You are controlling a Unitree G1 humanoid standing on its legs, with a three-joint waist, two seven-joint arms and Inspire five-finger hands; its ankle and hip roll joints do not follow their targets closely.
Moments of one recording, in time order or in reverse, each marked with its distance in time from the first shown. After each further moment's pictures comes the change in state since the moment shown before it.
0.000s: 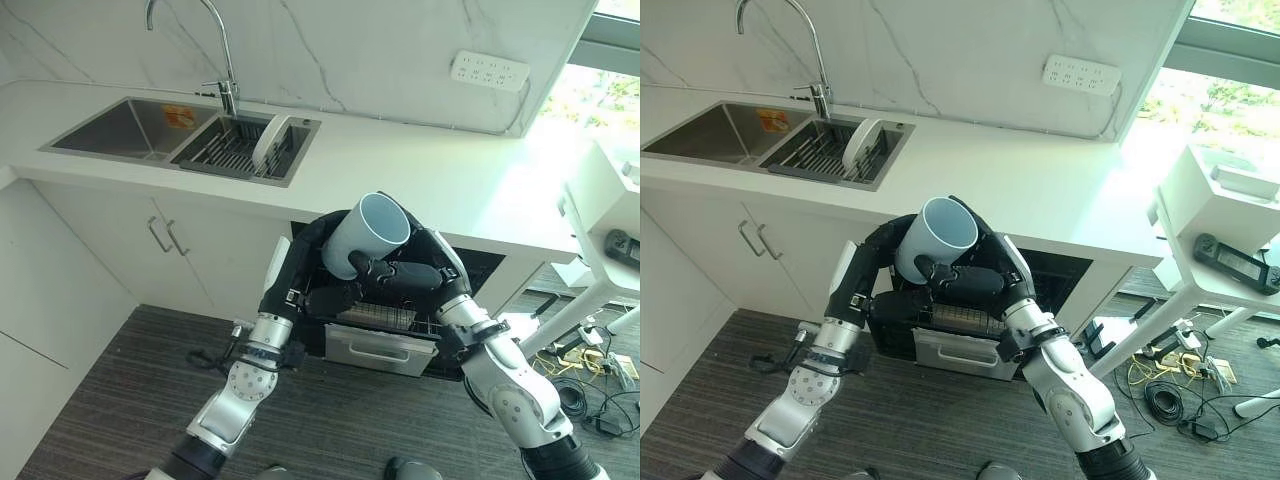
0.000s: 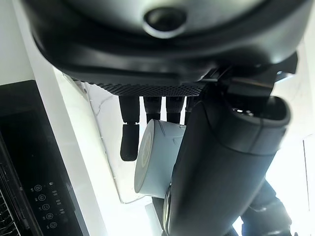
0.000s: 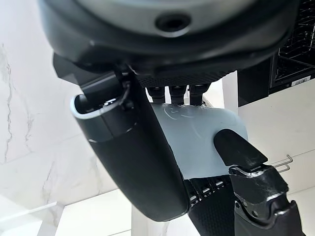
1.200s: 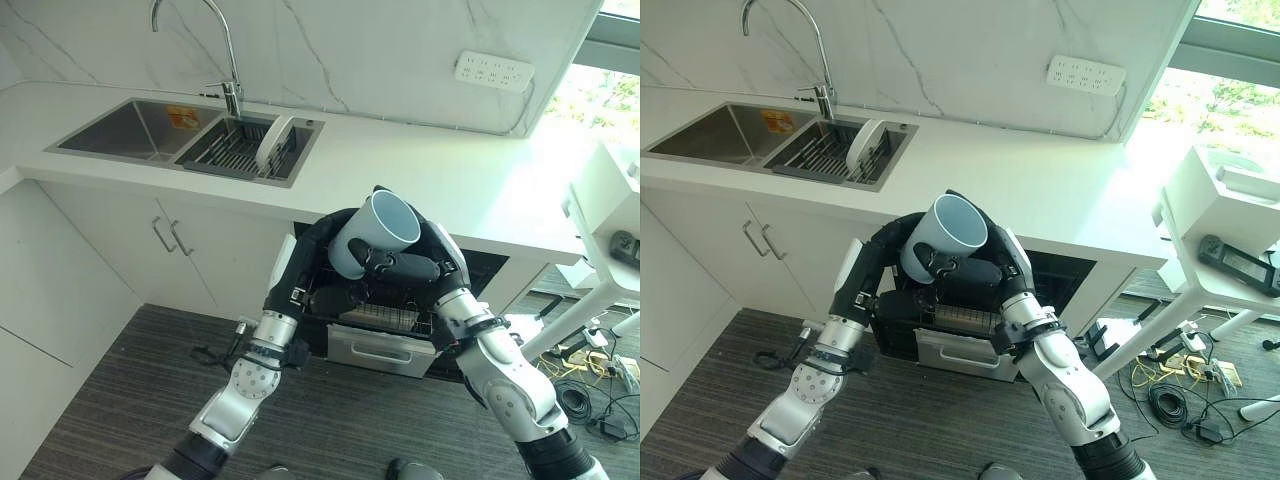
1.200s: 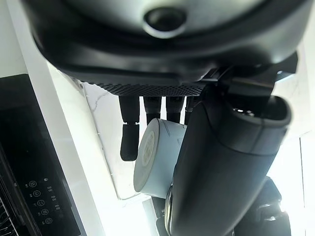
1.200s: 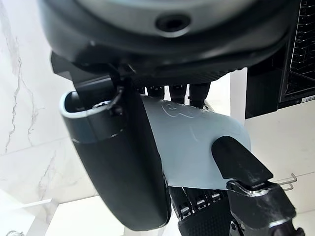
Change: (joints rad) left arm -0.005 0.000 -0.011 -0.012 -0.007 0.009 -0.019; right arm -0.033 0.009 0.020 0.001 -0.107 0.001 -0.070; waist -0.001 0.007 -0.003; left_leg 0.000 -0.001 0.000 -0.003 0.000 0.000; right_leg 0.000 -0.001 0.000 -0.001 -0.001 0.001
